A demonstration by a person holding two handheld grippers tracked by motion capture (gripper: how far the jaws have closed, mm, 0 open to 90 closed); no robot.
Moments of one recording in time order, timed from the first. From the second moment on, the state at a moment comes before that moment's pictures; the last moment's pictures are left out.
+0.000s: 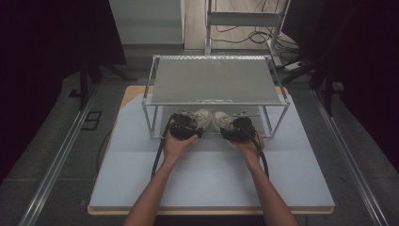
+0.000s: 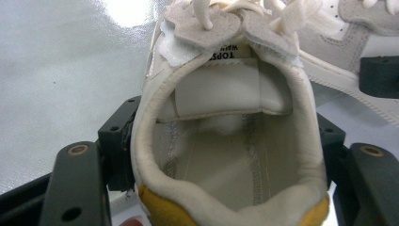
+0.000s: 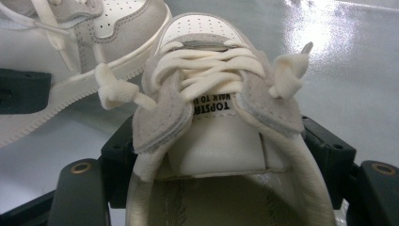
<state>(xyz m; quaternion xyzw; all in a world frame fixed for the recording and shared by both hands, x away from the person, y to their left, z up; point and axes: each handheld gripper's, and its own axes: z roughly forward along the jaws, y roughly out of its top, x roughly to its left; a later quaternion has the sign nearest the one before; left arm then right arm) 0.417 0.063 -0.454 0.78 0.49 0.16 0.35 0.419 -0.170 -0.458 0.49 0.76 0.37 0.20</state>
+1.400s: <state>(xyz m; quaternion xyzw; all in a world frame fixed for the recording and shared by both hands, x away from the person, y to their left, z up) 0.369 0.092 -0.440 0.74 0.50 0.18 0.41 0.386 -0.205 -0.444 0.48 0.72 0.44 0.23</state>
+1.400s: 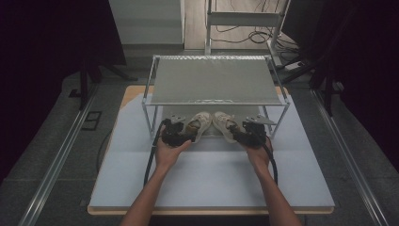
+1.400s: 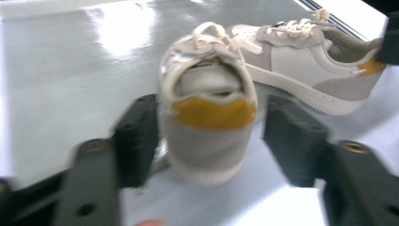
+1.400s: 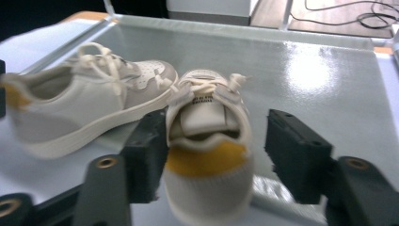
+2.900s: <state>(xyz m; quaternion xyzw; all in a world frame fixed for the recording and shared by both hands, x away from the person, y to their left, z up) 0.375 0.075 -0.474 0.76 0.49 0.10 0.41 0.381 -0.210 -0.484 0.46 0.76 0.42 0.19</state>
